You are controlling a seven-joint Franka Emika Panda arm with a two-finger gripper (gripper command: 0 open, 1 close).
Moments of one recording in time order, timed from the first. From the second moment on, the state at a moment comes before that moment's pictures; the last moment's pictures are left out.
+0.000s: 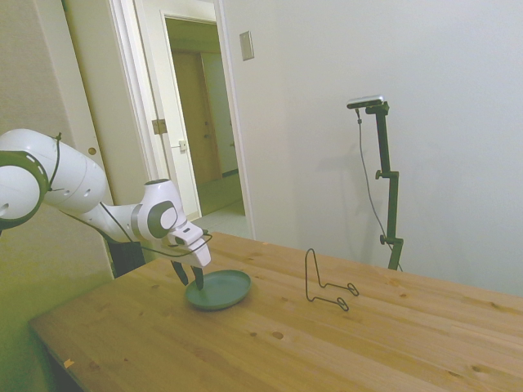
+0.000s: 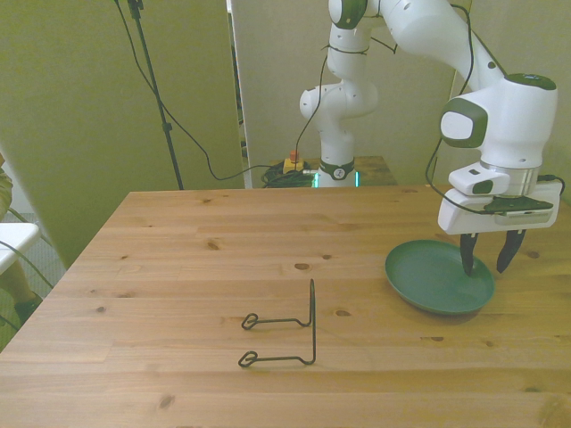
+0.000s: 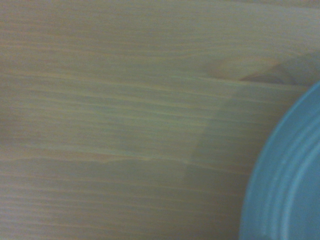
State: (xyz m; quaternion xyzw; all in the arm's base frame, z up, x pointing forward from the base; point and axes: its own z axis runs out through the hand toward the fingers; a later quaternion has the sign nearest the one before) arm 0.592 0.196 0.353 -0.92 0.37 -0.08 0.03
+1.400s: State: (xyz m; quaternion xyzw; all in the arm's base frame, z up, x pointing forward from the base) arm 0.592 0.180 0.374 -0.91 0.40 -0.09 0.00
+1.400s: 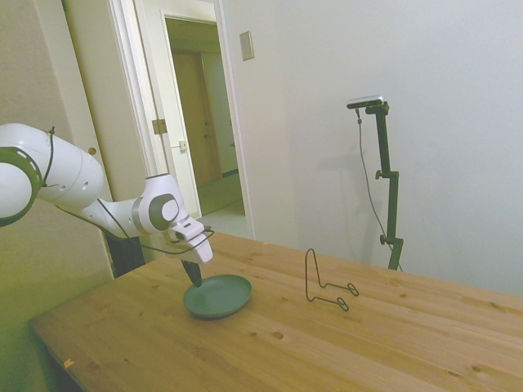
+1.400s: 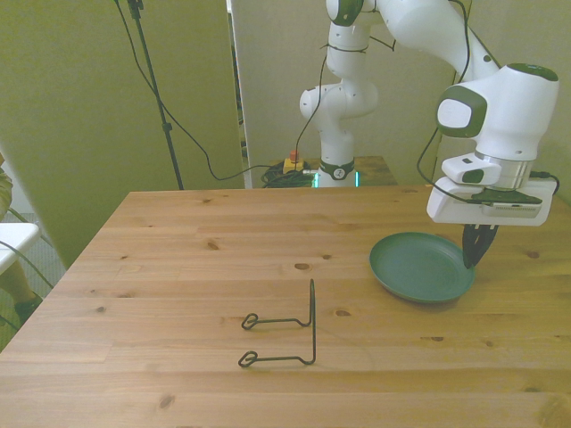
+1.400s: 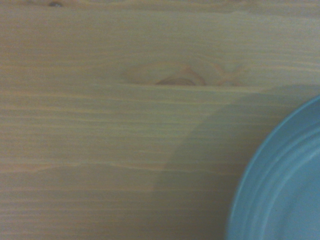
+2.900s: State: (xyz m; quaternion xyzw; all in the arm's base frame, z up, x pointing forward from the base) arm 0.547 0.018 0.577 -0.93 0.31 -0.15 0.15
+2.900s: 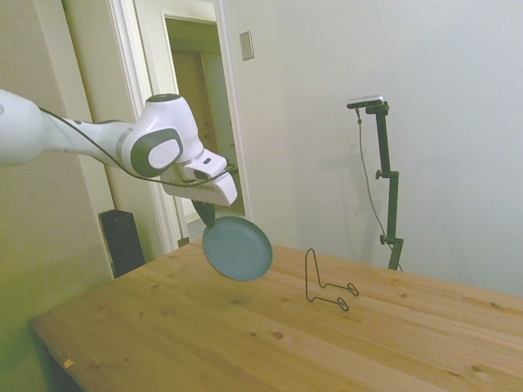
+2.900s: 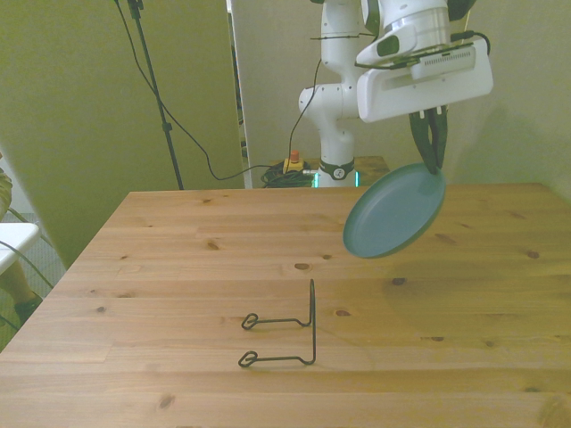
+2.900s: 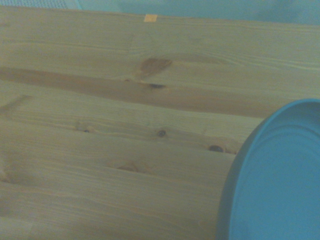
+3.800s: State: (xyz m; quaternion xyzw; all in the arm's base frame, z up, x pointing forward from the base) arm 0.556 -0.124 0.626 -0.91 0.32 -0.16 0.21
